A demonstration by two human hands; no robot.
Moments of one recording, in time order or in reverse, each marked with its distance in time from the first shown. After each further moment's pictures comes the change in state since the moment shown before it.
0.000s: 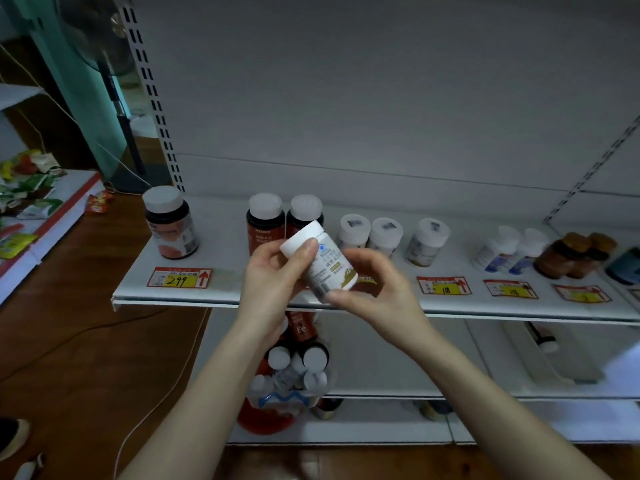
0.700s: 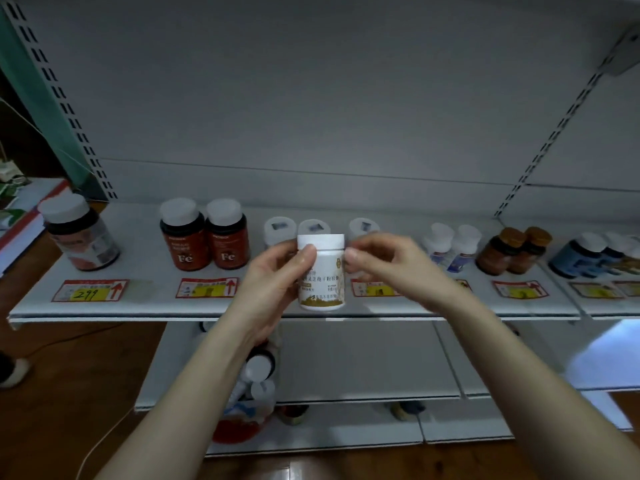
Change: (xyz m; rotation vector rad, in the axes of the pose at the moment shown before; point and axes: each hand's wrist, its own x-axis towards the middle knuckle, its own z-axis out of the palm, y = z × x) left_hand 0.002 -0.036 0.102 -0.016 -0.291 -0.071; right_hand 0.018 0.006 -0.138 -0.008 -0.134 0.130
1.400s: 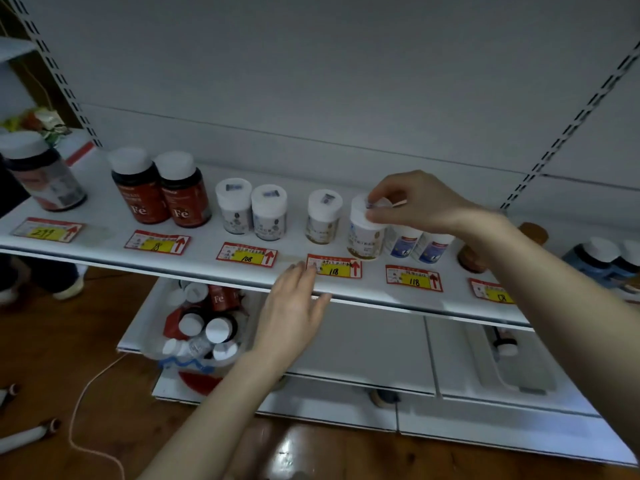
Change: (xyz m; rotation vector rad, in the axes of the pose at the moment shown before) left_hand 0.006 -0.132 0.079 1.343 0.225 0.300; right_hand 0.049 0.033 -0.137 -0.691 -0.153 -0.149
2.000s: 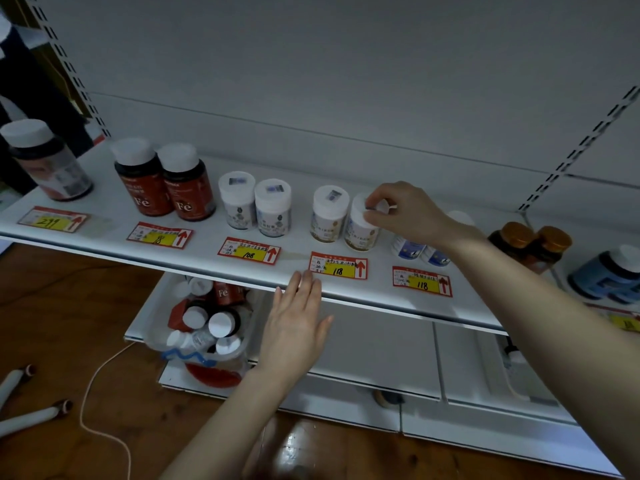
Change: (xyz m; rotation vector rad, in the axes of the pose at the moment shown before) left_hand -0.009 -0.009 0.029 0.293 -0.080 0.043; right_hand 0.028 0.033 0.039 -0.052 0.026 -0.037
